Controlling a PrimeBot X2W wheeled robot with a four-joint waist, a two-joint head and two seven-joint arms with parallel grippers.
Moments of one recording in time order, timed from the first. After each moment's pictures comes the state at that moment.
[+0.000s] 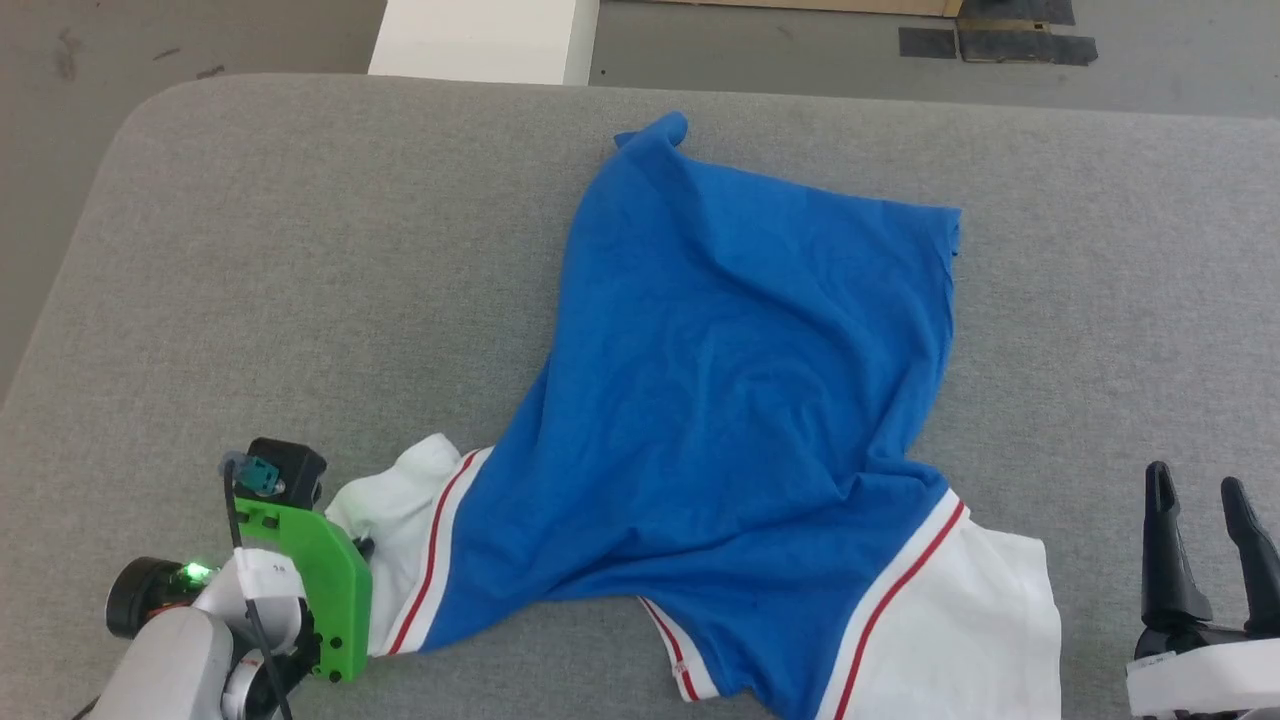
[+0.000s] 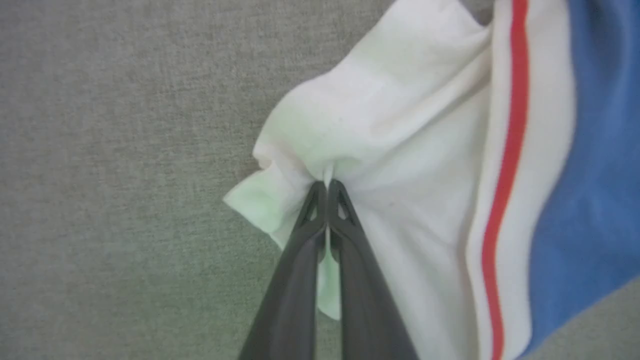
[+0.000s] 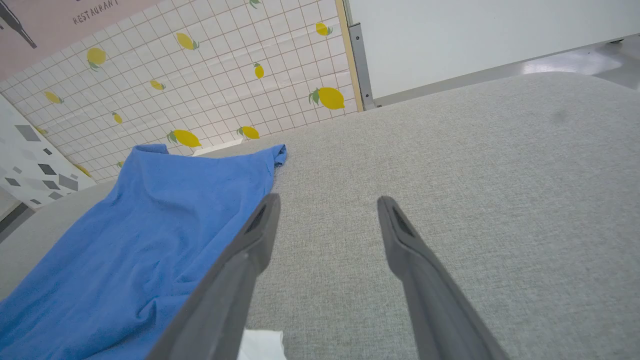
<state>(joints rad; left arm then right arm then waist) -0.18 0.40 -0.21 0.21 -0.44 -0.12 0.62 0.15 -0.05 -0.23 -0.13 0.36 0.13 -0.08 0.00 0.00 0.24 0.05</state>
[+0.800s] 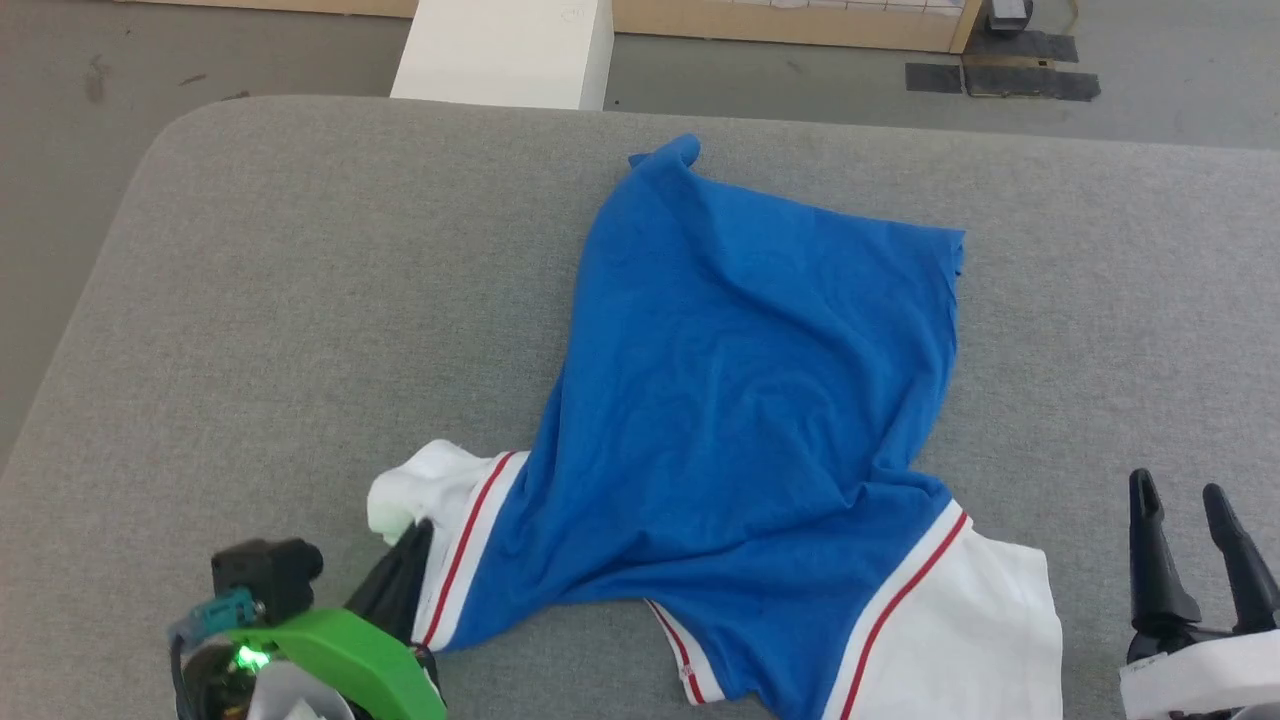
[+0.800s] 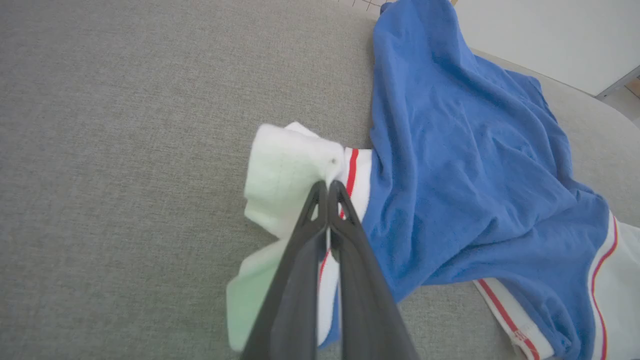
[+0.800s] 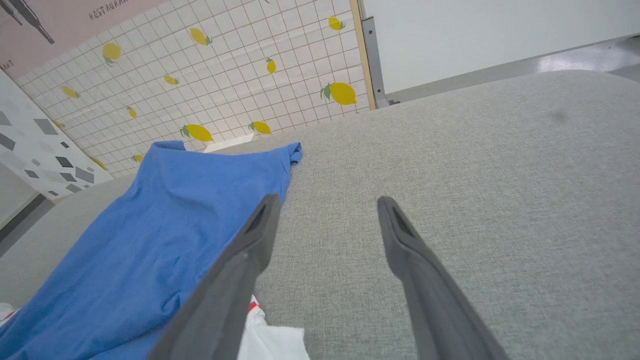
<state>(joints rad) 0.09 0.26 -0.17 -0.14 -0.55 -0.01 0.19 0.15 -0.05 -0.22 -0.14 0.37 0.13 -0.01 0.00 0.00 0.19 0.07</state>
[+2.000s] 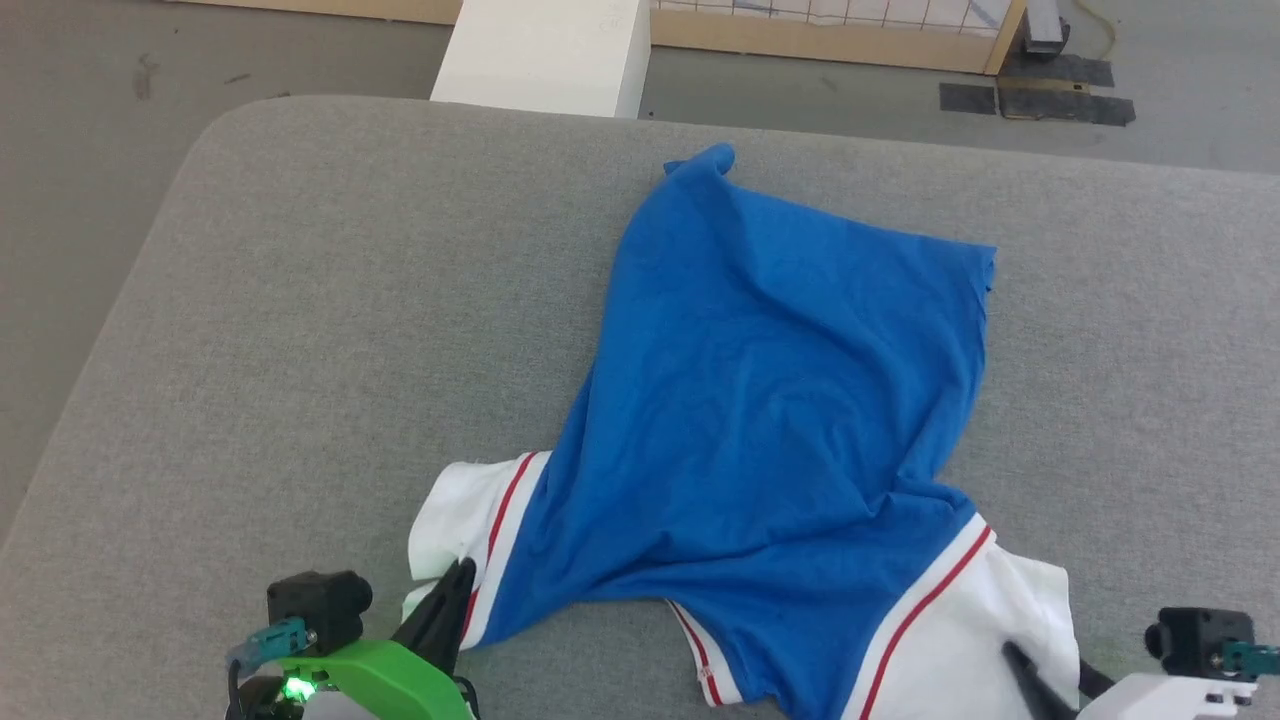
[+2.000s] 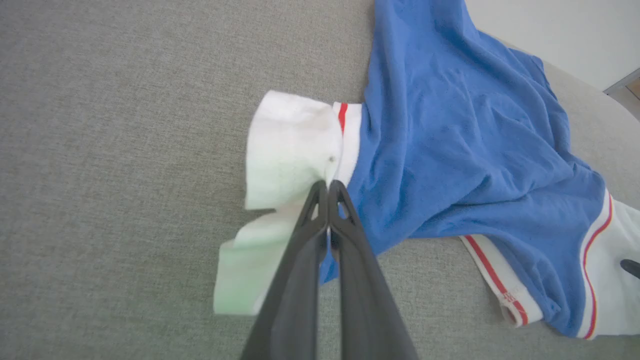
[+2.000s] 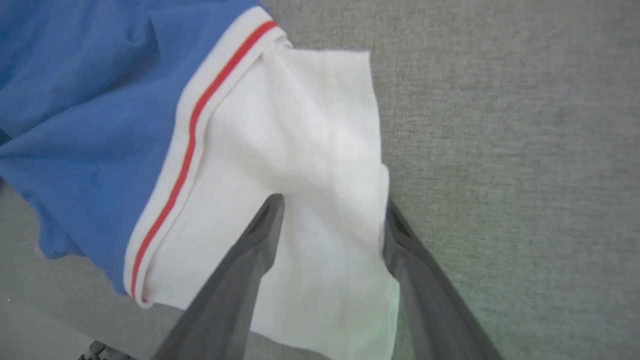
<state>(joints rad) 0.12 0.23 -0.24 -0.10 -0.54 0.00 0.16 0.25 -0.05 -0.15 -0.08 0.33 0.13 0.50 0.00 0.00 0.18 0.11</state>
